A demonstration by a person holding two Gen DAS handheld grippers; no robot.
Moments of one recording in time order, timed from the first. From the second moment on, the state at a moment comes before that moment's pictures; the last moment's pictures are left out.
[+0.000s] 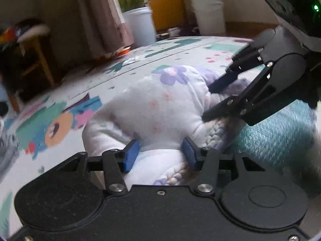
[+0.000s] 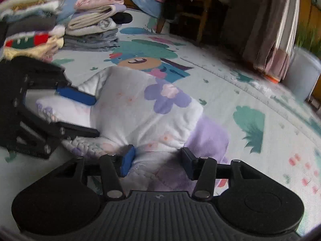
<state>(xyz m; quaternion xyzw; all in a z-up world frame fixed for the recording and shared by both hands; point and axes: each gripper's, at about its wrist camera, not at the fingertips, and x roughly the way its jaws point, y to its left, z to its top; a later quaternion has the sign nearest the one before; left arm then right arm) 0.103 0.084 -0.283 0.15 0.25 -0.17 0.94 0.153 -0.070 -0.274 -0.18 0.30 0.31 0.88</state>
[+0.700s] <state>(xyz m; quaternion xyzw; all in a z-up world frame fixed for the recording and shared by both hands) 0.138 0.086 -0.296 0.13 0.29 -0.21 0.93 0.185 -0.056 -0.280 -0.14 0.30 0.30 0.89</state>
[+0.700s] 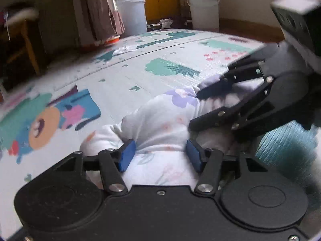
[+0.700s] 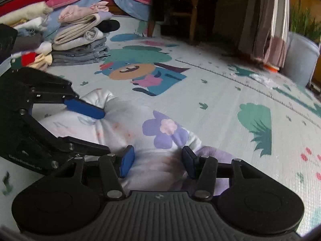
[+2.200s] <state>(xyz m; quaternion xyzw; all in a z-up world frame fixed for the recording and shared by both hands) 0.097 0.192 -0.276 -0.32 0.35 -0.08 0.88 0.175 -0.171 -0.293 0.32 0.39 0.13 0.86</state>
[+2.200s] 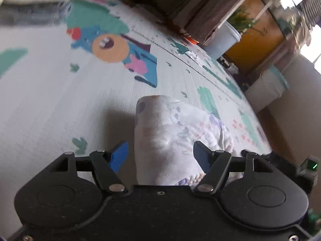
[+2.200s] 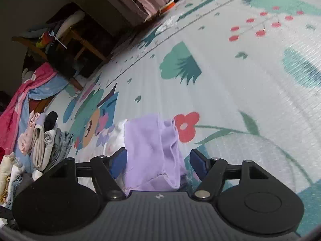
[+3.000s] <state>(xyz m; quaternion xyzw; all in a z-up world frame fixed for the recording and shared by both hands) 0.055 0.286 -0.272 -0.39 0.34 0.01 0.85 0.199 -0.055 -0.279 0.28 0.43 0.28 0.81</state>
